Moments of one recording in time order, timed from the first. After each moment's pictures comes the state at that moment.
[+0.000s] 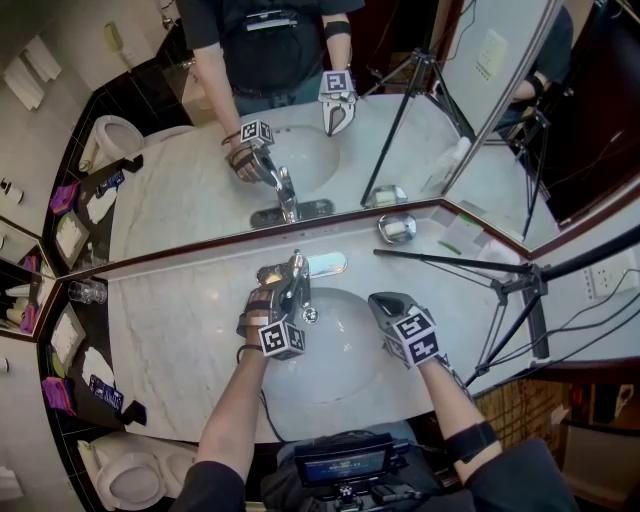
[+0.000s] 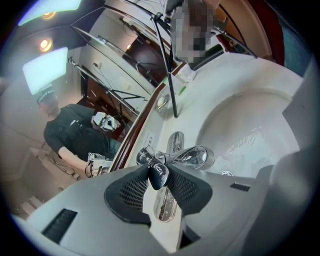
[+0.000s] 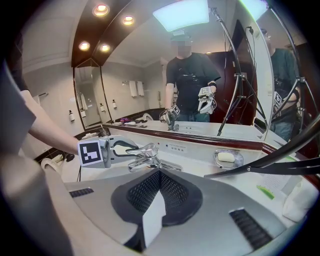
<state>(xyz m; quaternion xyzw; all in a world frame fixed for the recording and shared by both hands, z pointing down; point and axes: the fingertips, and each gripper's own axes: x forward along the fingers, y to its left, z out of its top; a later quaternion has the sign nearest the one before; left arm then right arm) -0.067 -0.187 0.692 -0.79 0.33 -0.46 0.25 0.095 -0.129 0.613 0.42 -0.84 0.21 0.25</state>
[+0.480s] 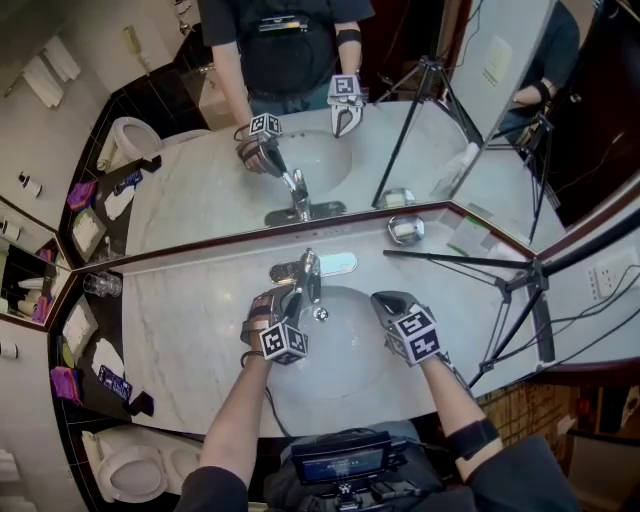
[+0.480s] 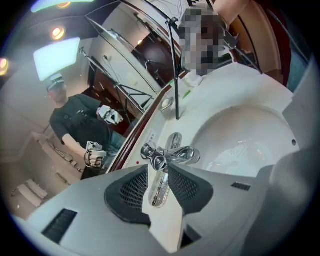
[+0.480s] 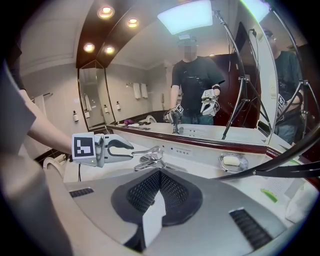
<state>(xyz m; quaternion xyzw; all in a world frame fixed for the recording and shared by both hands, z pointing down) -0.087 -0.158 0.671 -0.80 0.35 -0.46 0.19 0.081 -0.120 0.605 0.41 -0.86 0.20 0.24</state>
